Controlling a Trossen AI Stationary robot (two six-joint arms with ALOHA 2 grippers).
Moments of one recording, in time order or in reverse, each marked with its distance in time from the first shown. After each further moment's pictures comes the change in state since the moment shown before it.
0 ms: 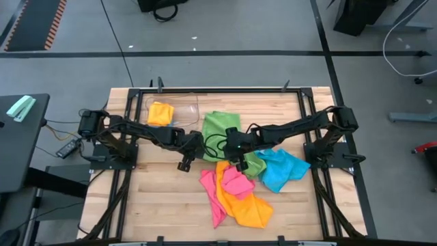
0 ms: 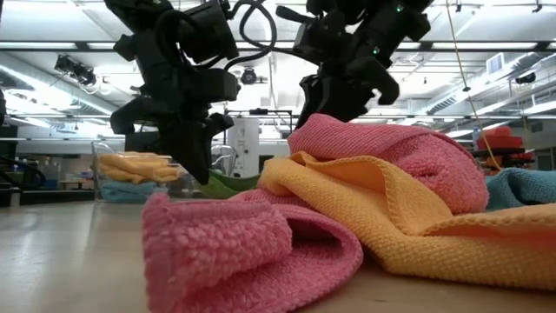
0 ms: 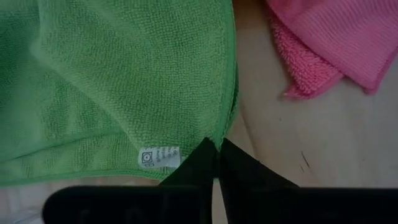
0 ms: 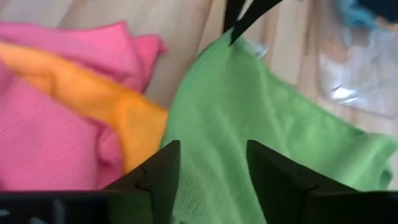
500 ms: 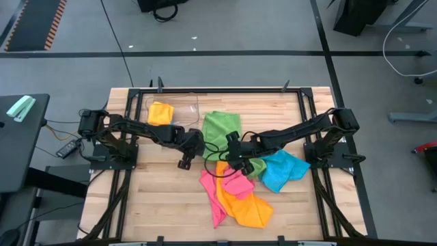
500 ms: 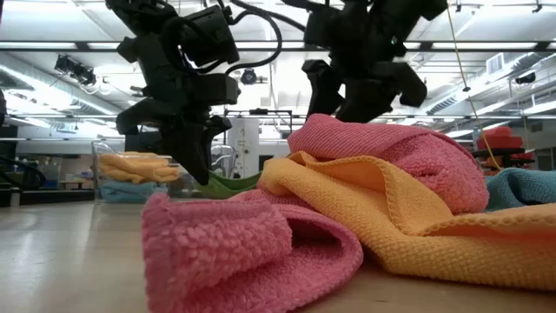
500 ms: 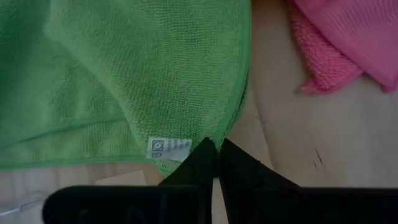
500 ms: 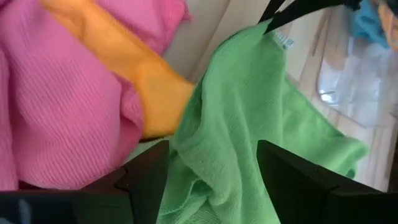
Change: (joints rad) left arm 0.024 0.000 0.001 -0.014 0.000 -0.019; right arm 0.083 0.000 0.040 -0.144 0.147 -0.131
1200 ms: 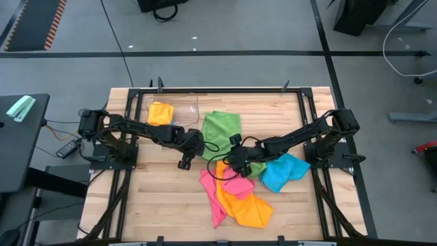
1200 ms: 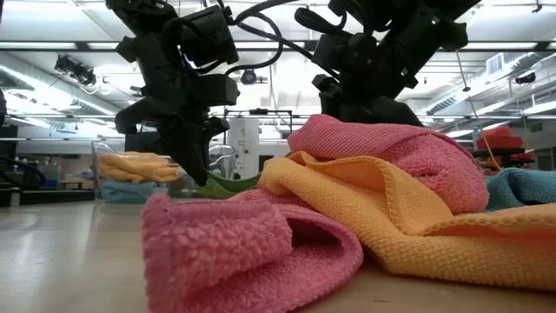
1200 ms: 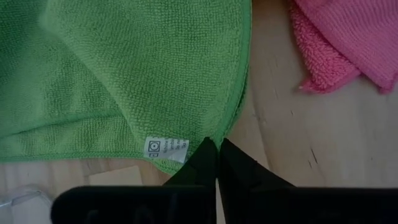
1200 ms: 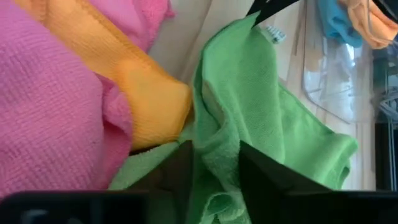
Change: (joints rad) left arm 0.003 0.000 0.000 -0.012 0.001 -0.033; right arm 0.026 0.001 -0.199 0.332 0.114 0.019
